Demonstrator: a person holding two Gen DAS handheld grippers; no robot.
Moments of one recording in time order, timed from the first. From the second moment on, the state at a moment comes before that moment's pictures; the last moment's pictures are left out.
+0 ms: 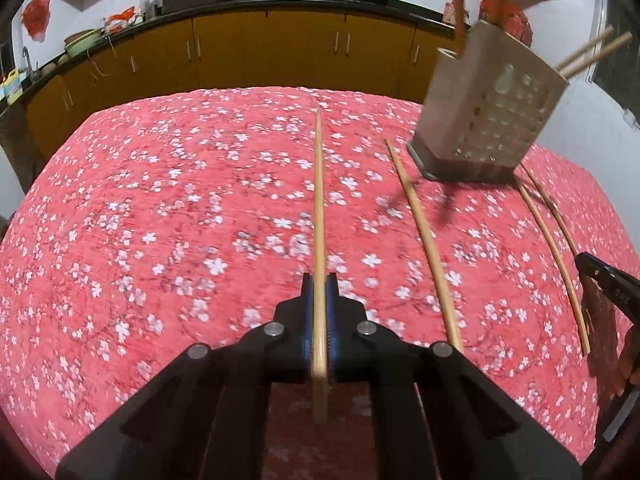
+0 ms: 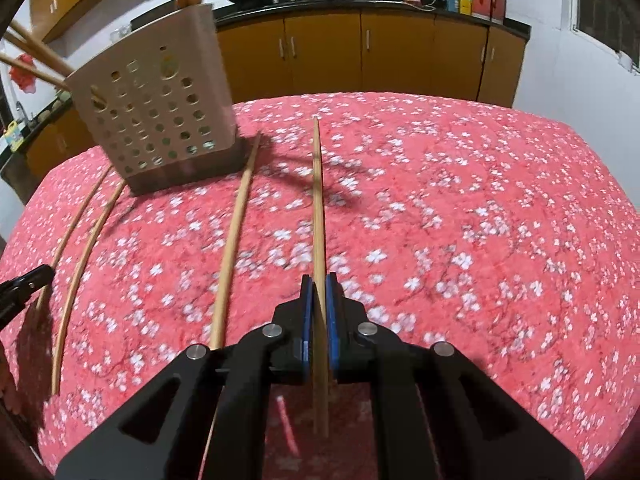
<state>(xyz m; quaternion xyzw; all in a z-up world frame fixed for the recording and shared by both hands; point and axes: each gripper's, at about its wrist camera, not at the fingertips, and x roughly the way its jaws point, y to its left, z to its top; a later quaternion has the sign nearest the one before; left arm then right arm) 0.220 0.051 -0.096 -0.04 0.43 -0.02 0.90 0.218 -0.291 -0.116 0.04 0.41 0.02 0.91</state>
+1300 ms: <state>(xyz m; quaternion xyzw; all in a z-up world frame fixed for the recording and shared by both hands) 0.212 0.043 -0.095 -0.03 0.43 -0.01 0.90 0.209 -0.291 -0.117 0.05 0.41 0.03 0.91</state>
